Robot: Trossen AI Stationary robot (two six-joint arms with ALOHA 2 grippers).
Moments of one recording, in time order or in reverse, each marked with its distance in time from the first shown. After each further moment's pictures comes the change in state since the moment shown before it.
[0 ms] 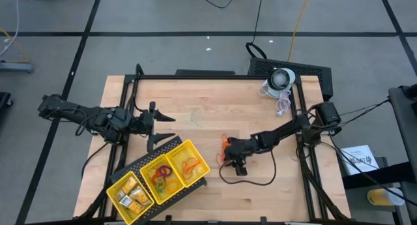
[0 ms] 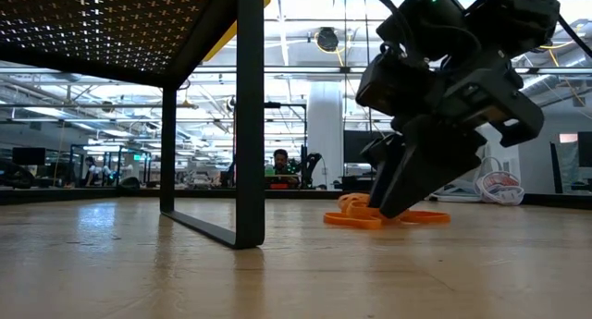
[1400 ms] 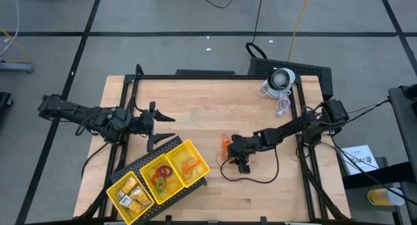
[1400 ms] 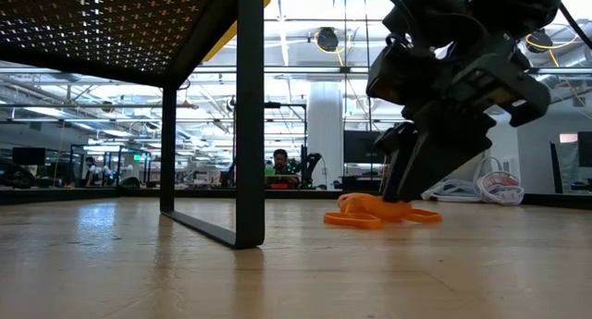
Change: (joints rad) left arm 0.000 0.000 0.000 -0.009 0.000 0.002; right arm -0.011 -0.097 0.000 -0.163 0.020 0.027
